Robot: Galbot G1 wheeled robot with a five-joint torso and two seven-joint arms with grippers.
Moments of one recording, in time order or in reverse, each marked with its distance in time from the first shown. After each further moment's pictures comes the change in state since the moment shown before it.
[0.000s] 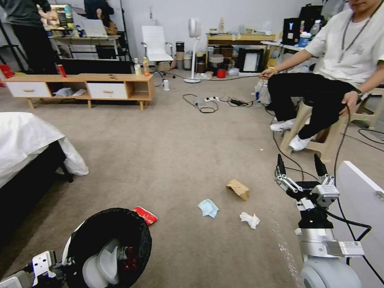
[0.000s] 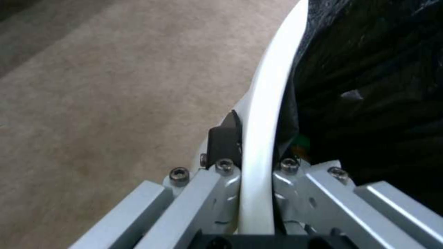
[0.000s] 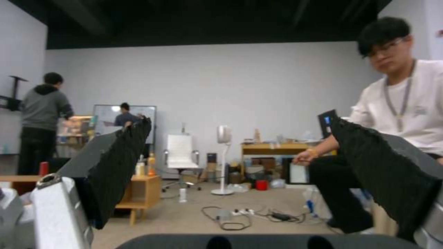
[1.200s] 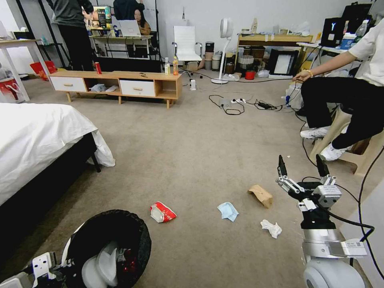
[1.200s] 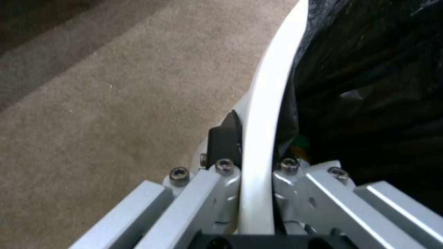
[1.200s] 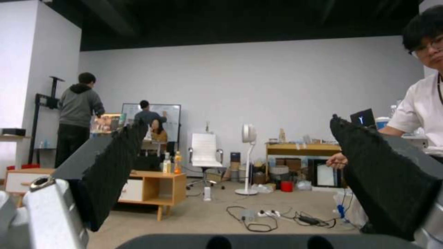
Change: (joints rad) left arm 0.009 -0.003 -0.003 0.001 0.027 -0.011 0.003; right arm -0.010 -0.006 0.024 -0.001 -0.004 -0.004 -0.013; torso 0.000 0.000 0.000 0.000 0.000
